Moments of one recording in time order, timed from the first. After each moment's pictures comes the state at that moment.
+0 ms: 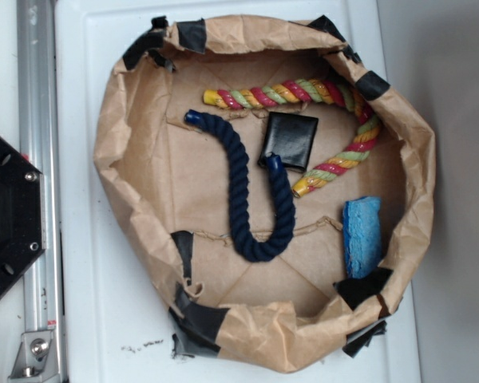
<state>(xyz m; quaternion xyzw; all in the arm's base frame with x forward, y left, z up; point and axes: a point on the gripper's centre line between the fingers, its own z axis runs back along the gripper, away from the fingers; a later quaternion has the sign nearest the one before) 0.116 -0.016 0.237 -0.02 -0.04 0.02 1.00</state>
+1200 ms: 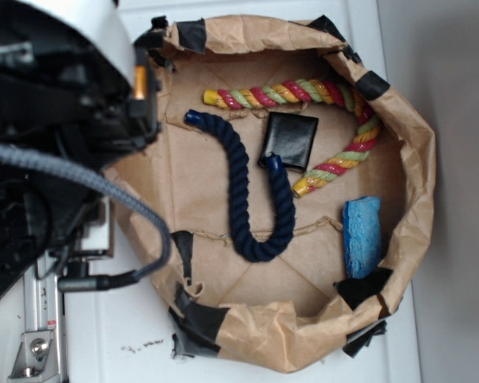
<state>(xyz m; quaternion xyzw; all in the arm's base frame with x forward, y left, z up) 0.173 -0.001 0.195 -0.03 -0.01 -0.04 1.00</state>
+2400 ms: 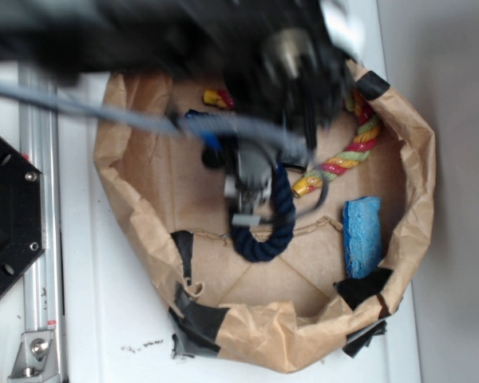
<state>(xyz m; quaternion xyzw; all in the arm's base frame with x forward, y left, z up) 0.263 0.002 0.080 -0.01 0.02 -0.14 0.99</state>
